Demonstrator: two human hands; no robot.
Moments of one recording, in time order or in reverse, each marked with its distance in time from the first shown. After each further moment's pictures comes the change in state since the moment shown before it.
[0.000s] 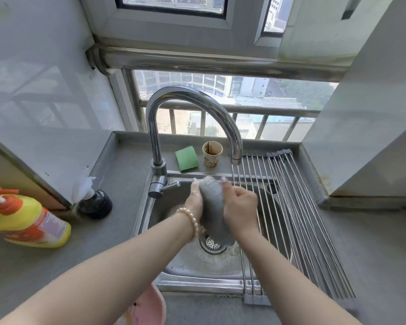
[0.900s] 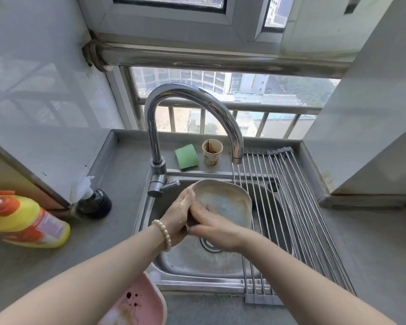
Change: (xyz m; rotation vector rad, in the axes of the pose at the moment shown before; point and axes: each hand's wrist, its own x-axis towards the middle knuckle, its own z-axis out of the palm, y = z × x) left_hand 0.015 -0.019 -0.046 -0.064 -0.319 0.402; right_hand -0.012 0.000 0.005 -0.623 -1.055 -0.094
